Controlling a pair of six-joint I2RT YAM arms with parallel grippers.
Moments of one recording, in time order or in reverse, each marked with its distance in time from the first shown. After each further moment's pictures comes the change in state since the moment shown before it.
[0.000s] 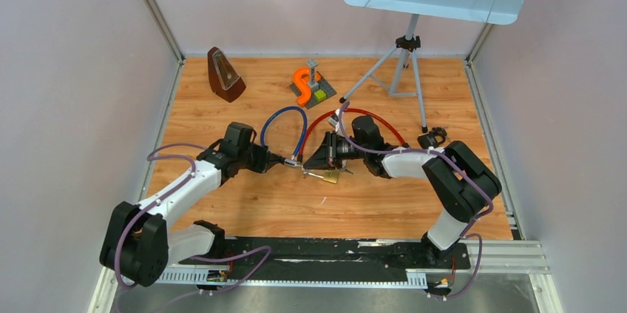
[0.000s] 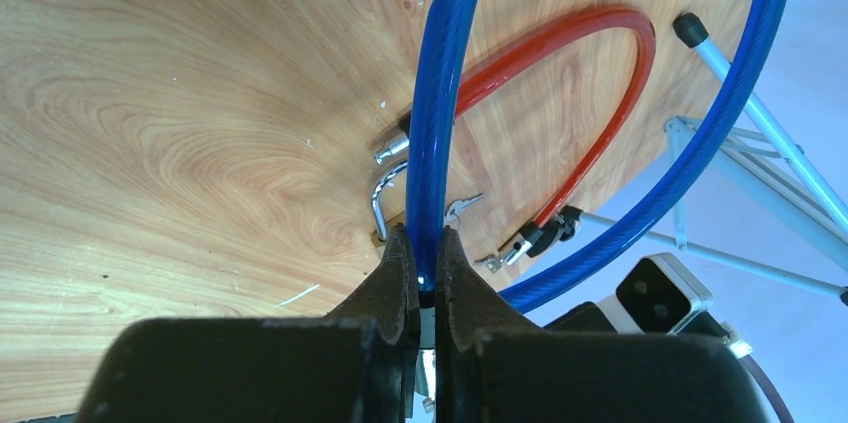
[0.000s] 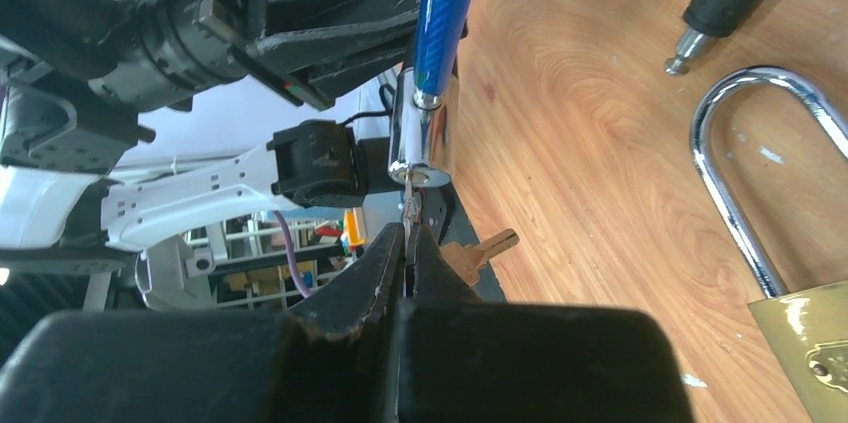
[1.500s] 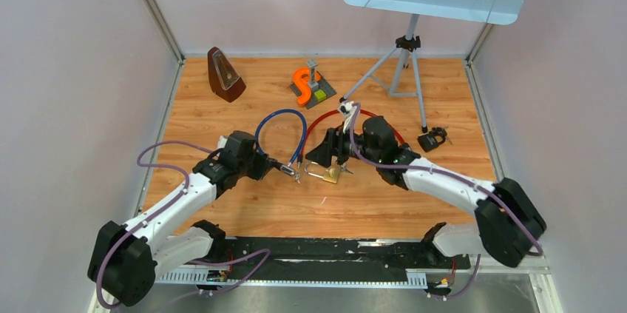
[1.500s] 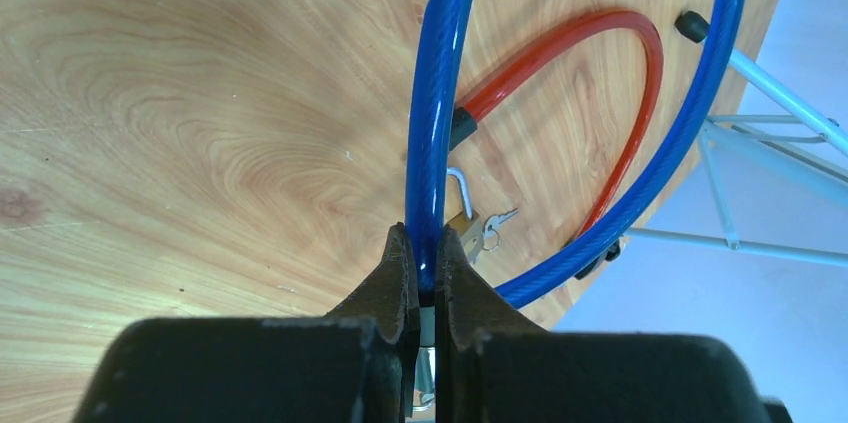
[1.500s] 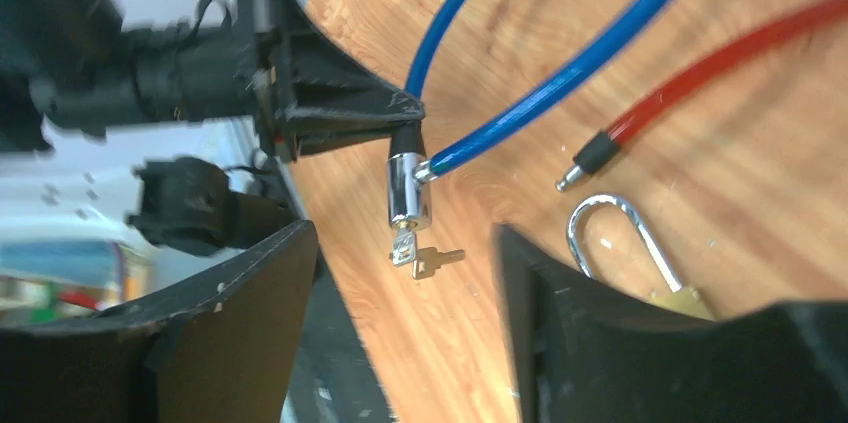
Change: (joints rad) left arm -0.102 -0.154 -0.055 -0.055 -0.212 0.056; right arm 0.045 -0.297 0.005 -0.254 0.322 -0.405
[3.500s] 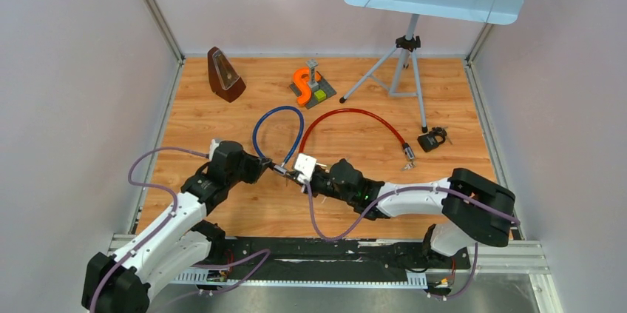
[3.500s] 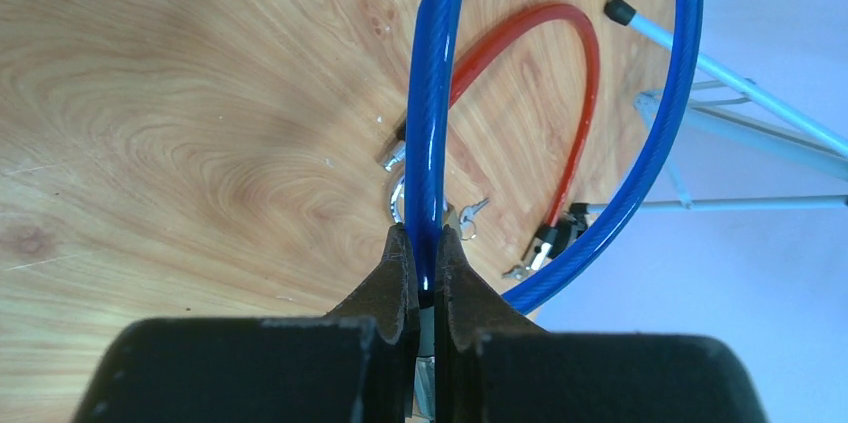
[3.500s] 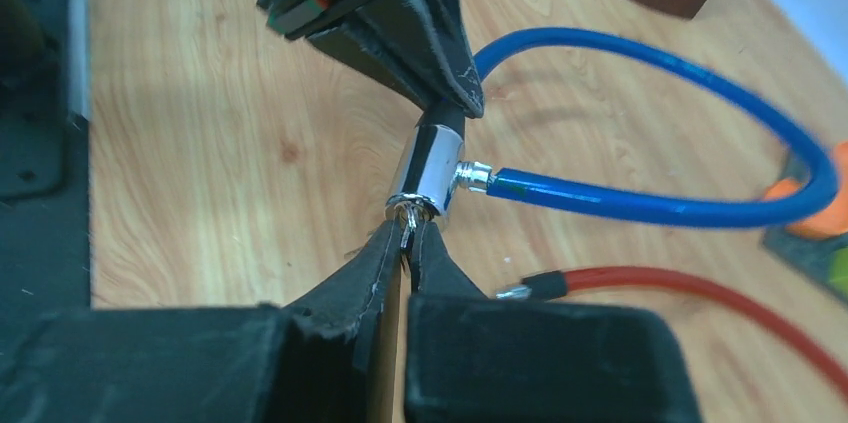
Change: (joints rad) left arm 0.030 -0.181 -0.079 0.047 0.009 0.098; right arm 0.461 0.119 -0.119 0.373 0.446 -0.998
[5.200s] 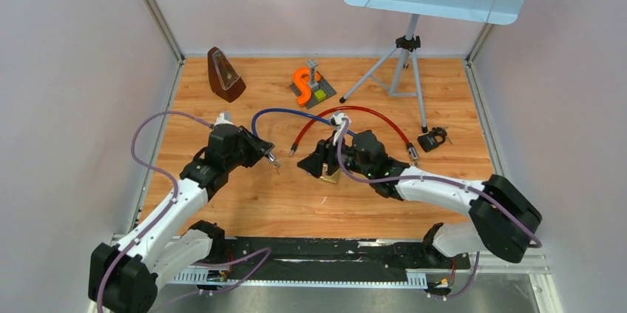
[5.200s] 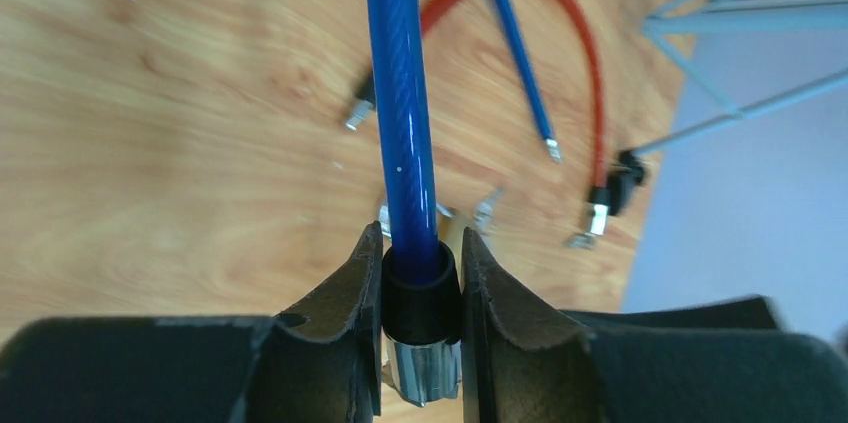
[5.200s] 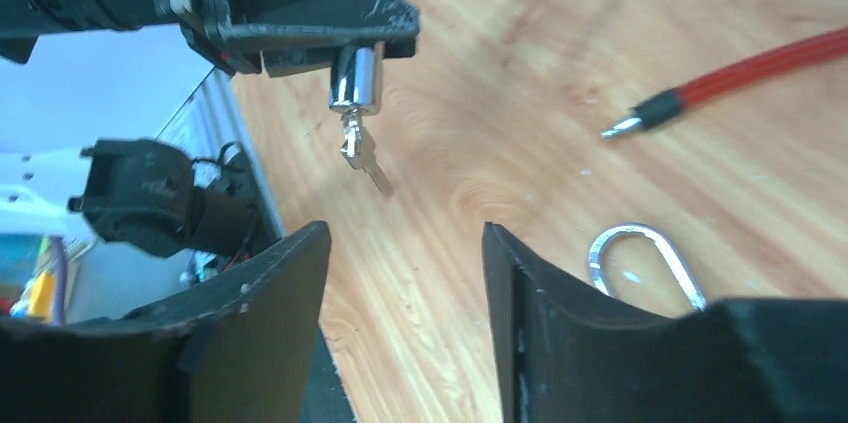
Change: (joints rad) left arm 0.069 0.040 0.085 0.101 0.118 0.349; right arm -0.266 -0.113 0.041 -0.191 -0.240 0.834
